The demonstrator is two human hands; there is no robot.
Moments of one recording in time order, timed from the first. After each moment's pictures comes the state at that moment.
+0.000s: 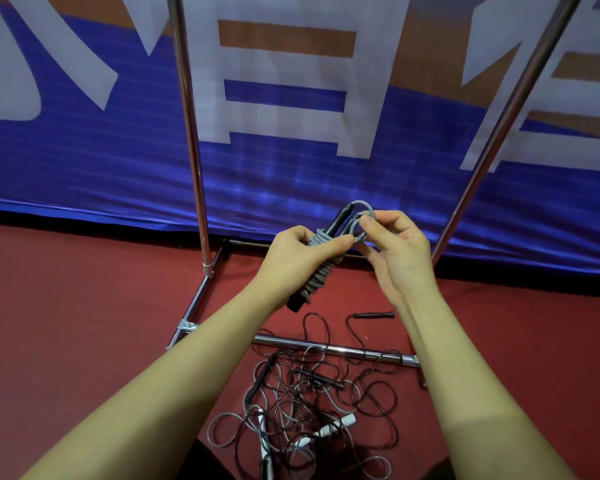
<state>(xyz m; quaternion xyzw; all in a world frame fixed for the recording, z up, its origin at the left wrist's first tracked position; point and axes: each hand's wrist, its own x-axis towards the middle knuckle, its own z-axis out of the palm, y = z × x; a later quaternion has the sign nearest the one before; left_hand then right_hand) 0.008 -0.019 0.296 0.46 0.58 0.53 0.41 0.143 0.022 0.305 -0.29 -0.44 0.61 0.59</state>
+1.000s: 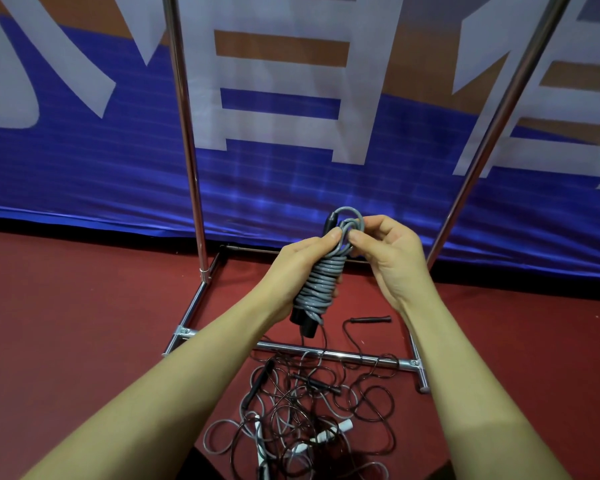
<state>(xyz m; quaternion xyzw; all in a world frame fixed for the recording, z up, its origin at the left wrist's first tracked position) 0.020 -0.026 0.300 0.44 0.45 0.53 0.57 0.153 0.027 0.303 -0.30 -0.56 0.56 0.54</state>
